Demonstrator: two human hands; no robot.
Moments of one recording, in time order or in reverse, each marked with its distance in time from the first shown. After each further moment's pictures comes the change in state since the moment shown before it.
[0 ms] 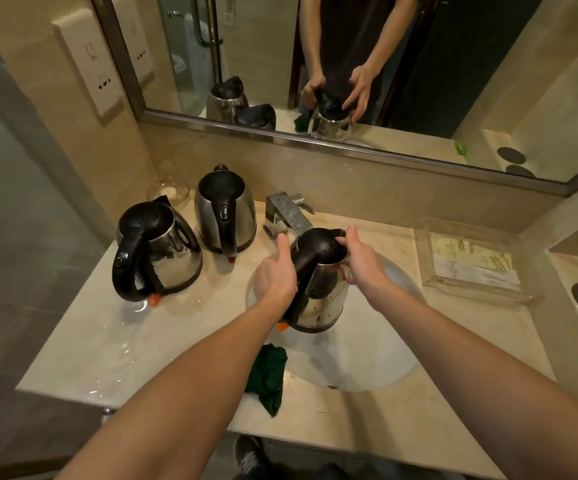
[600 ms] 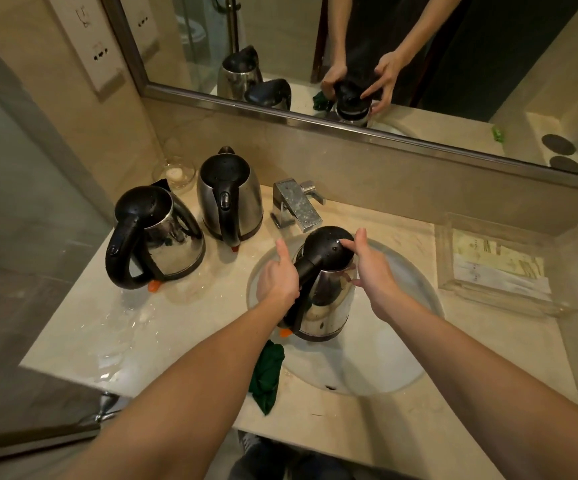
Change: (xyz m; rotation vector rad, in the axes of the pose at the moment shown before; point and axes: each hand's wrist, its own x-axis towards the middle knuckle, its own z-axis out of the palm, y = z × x) left_hand 0.013 -0.009 0.018 0.046 -0.013 -0.090; right_hand 0.015 0.014 -0.007 0.139 -0.073 0.028
